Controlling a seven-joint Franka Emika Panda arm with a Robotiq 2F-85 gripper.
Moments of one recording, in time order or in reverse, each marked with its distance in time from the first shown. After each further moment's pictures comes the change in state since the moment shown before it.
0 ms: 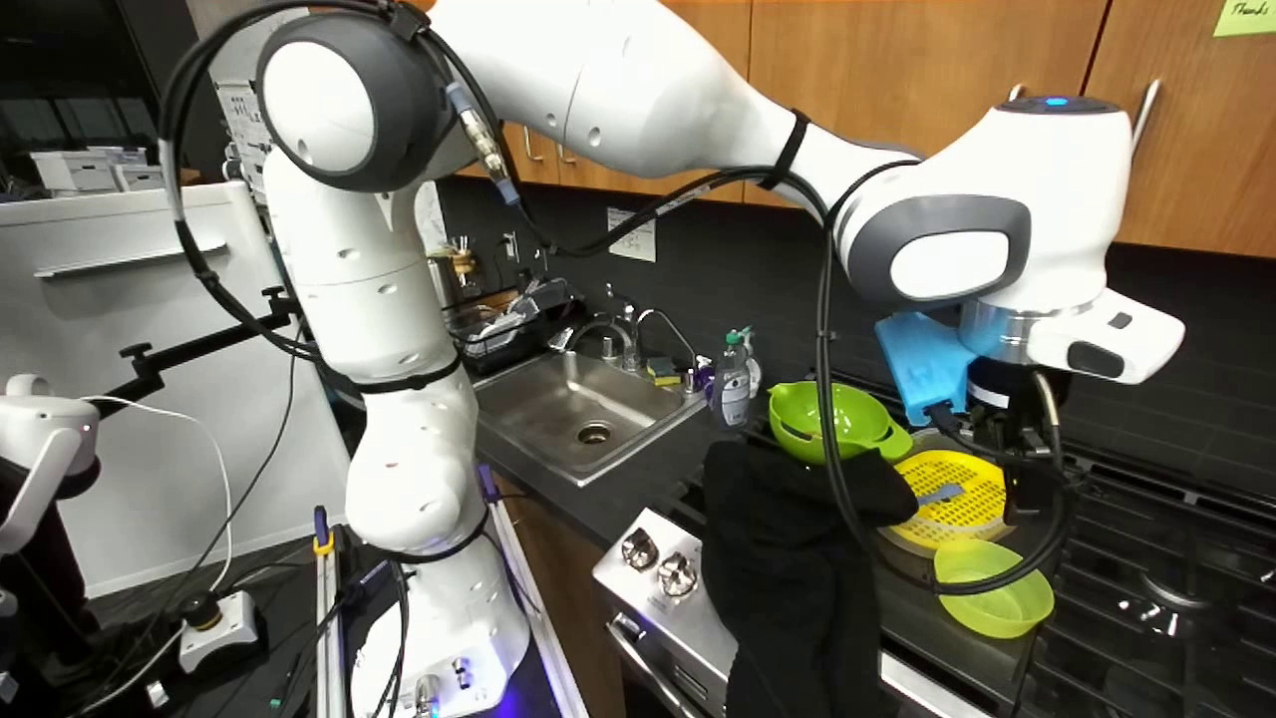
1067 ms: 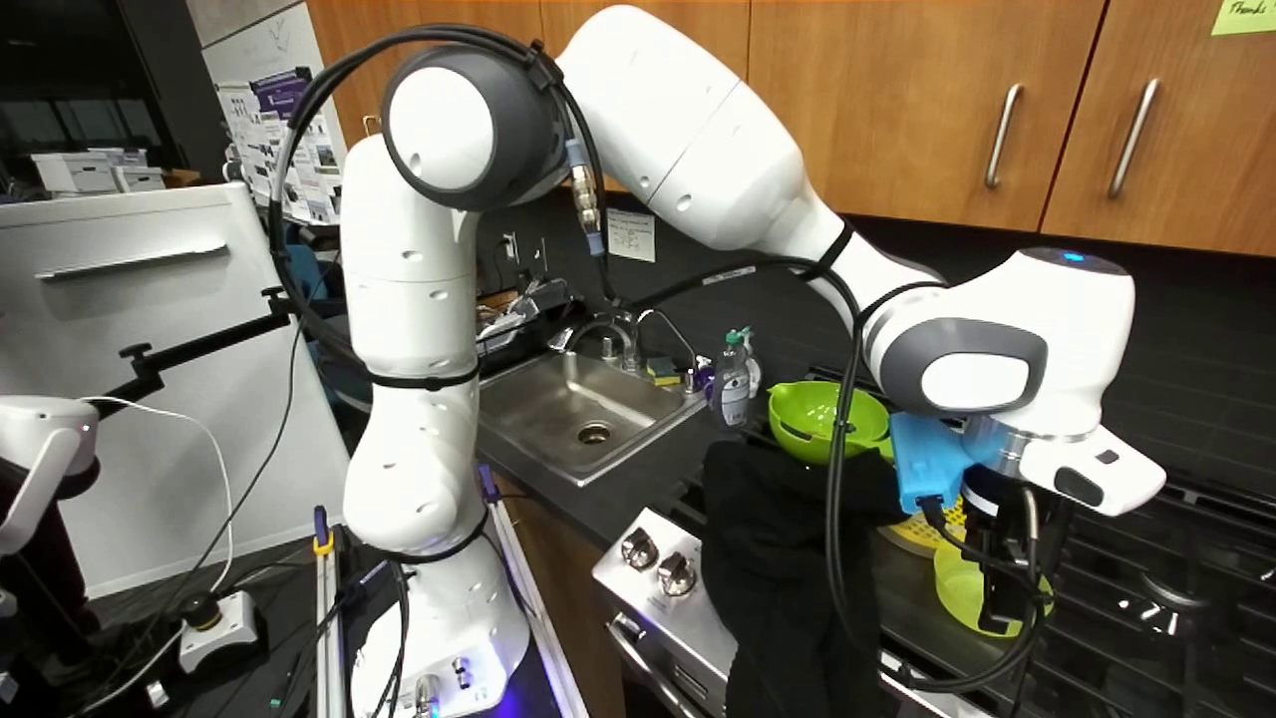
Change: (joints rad) arm -0.022 0.217 -0.006 0.012 -0.071 0.044 0.144
